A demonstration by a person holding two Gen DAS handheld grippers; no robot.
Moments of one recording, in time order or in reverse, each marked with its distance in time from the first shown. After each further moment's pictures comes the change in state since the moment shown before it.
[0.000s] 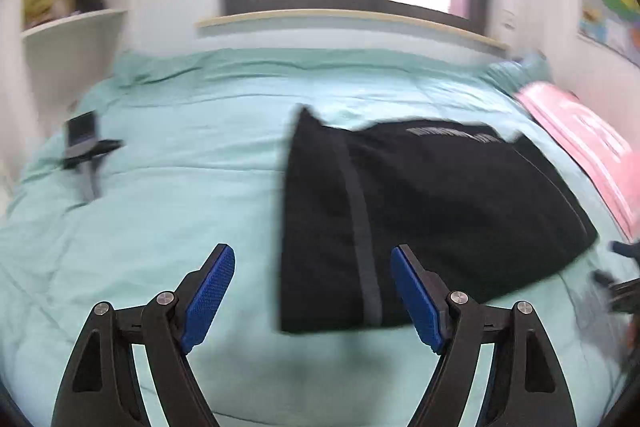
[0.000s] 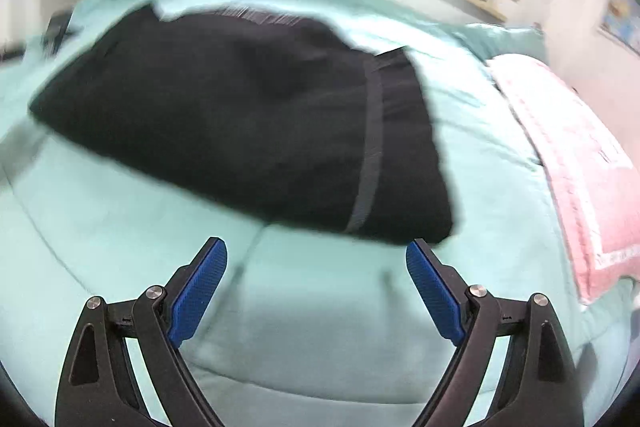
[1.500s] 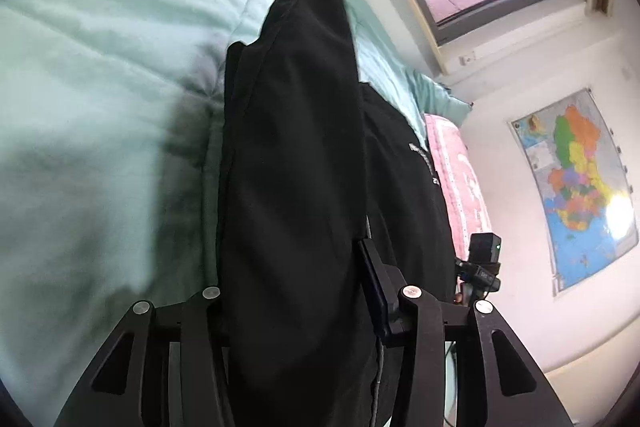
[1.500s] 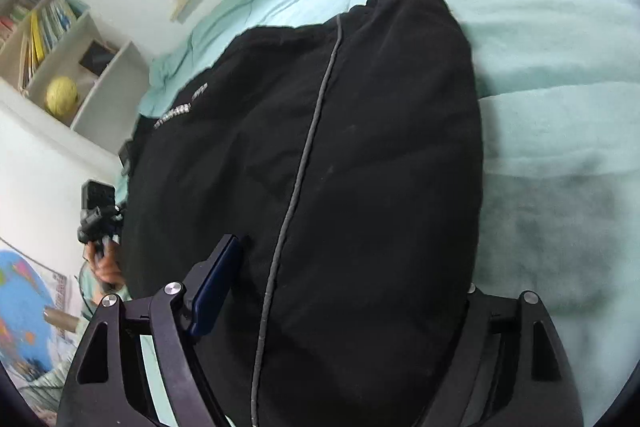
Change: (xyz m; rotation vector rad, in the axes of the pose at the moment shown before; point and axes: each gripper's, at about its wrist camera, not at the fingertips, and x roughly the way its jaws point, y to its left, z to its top) left arm 0.233 0.050 0.017 -0.453 0.439 -0.762; right arm 0.205 -0.108 0.081 0.402 0.280 0.715
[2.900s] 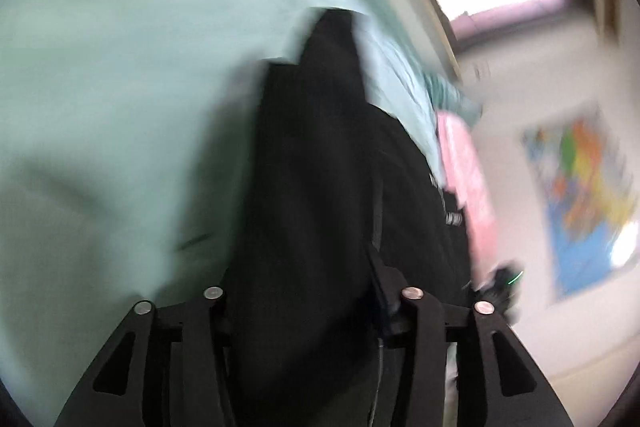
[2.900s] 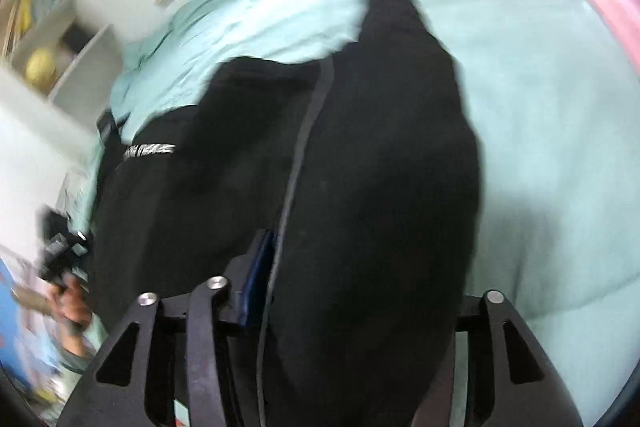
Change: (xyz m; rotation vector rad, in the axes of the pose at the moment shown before) left arm -0.135 -0.009 -0.198 -0.219 -0.088 0.012; right arm -0.114 0.055 -0.190 0.142 -0.063 -0.142
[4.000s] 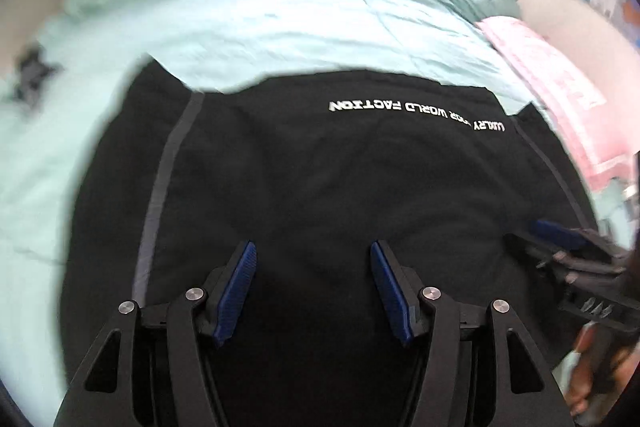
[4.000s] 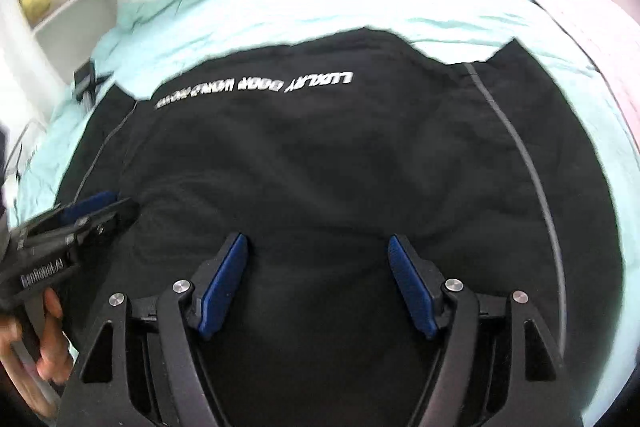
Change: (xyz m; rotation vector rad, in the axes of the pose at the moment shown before) left arm 0.109 -0.193 -0.099 0.637 -0.151 0.690; right arm 0.009 0.137 -0.088 -0.262 -0.127 -0.322
